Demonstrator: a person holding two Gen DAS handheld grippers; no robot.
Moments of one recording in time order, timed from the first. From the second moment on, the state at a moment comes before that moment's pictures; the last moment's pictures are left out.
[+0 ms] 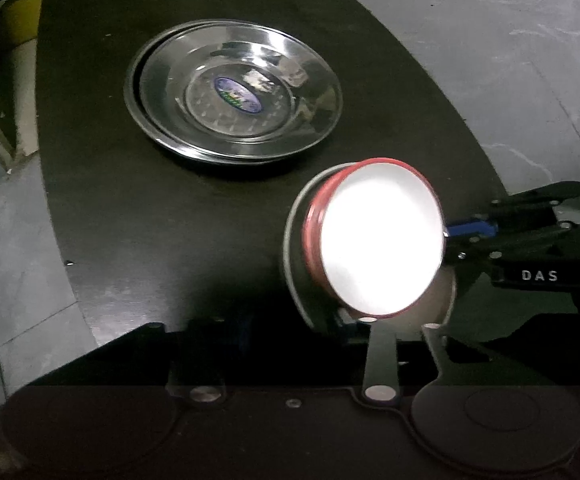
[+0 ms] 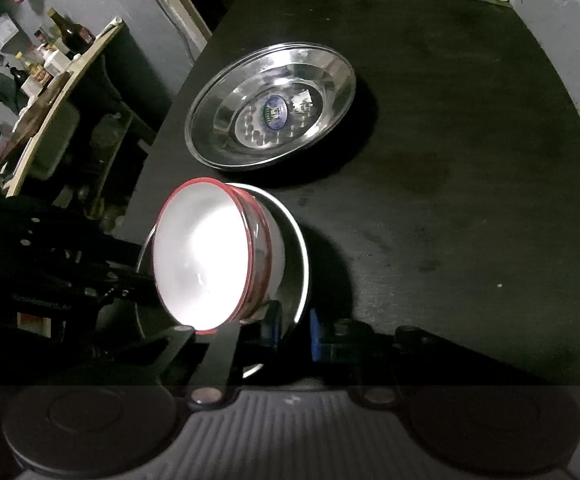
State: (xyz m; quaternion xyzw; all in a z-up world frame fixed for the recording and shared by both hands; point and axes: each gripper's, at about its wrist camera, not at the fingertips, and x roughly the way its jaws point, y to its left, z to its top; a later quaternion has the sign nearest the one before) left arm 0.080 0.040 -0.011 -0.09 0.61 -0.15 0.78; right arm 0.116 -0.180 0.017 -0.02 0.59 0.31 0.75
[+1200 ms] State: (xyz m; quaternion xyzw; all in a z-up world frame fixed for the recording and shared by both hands) left arm 0.080 0.033 -0.015 -0.08 0.60 -0.17 0.78; right arm 0.113 -0.186 0.014 0.00 0.59 0.32 0.74
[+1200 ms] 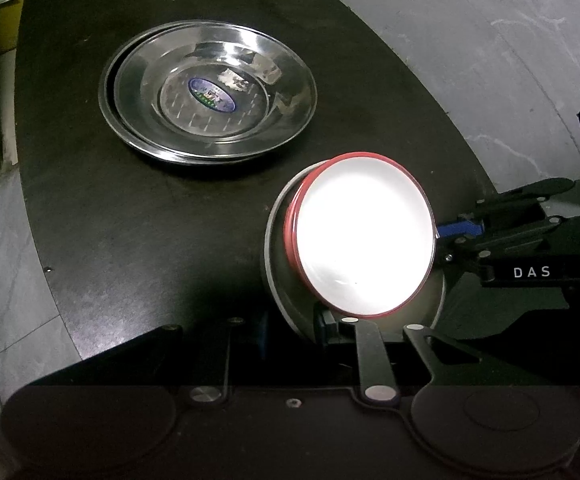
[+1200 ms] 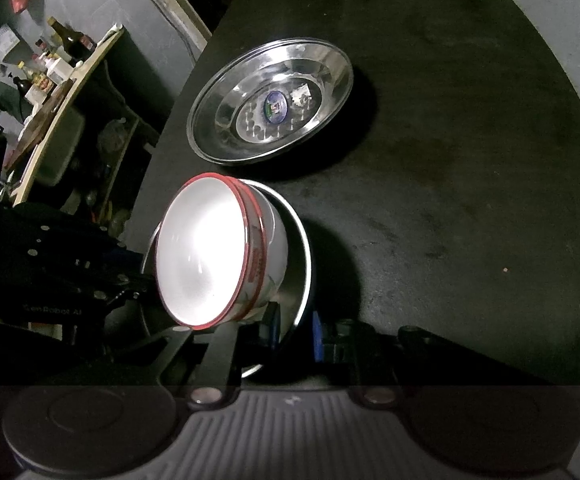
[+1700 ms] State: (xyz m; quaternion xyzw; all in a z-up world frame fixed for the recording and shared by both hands) left arm 0.088 0.034 -0.002 -0.11 0.58 -0.17 0.79; right arm 0.117 -0.201 0.023 0.05 0.59 0.30 0.75
